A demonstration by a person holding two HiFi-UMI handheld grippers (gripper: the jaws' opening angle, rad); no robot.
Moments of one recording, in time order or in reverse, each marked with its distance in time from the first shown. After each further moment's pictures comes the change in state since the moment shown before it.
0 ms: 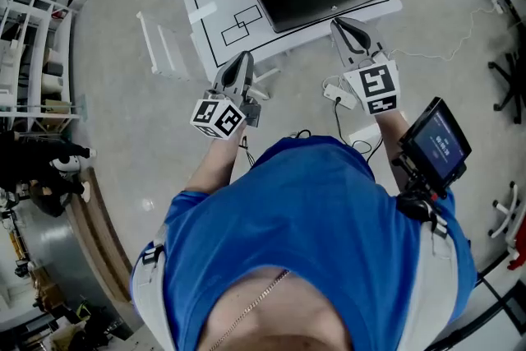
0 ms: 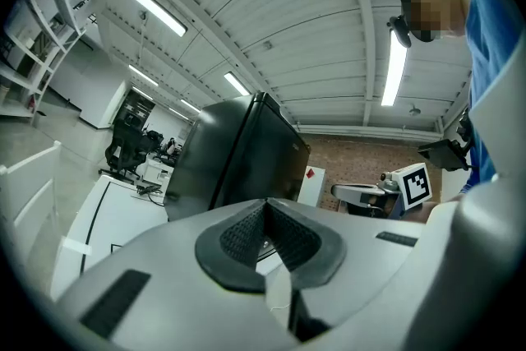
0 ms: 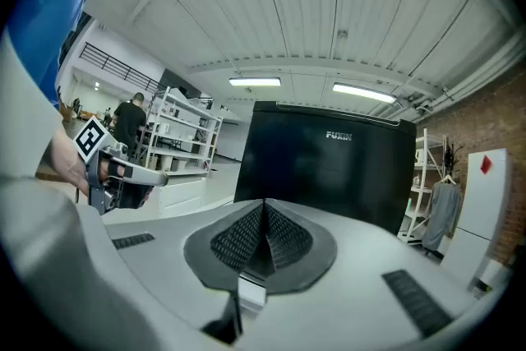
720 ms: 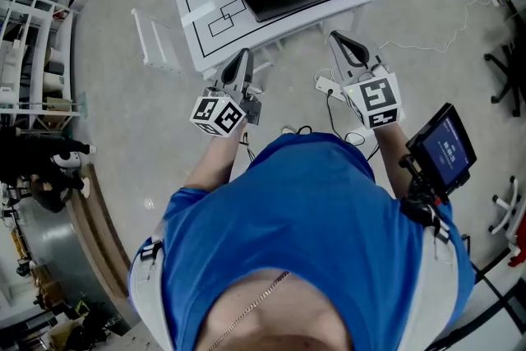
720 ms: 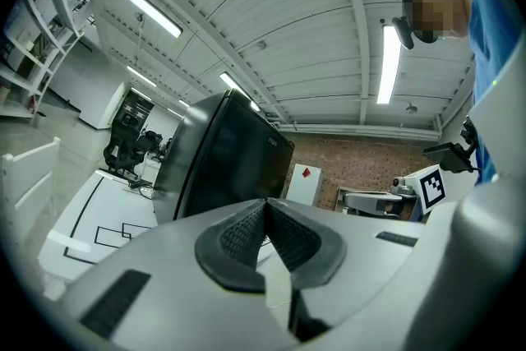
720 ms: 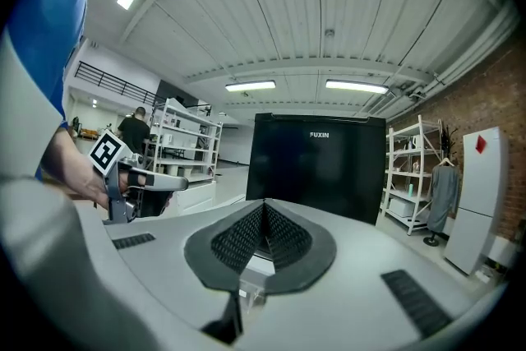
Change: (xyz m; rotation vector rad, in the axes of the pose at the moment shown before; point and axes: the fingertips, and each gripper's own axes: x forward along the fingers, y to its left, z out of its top) left arm -0.010 -0.098 -0.006 0.003 -0.002 -0.006; right arm -0.116 -0.001 -0.003 0.088 -0.003 0.024
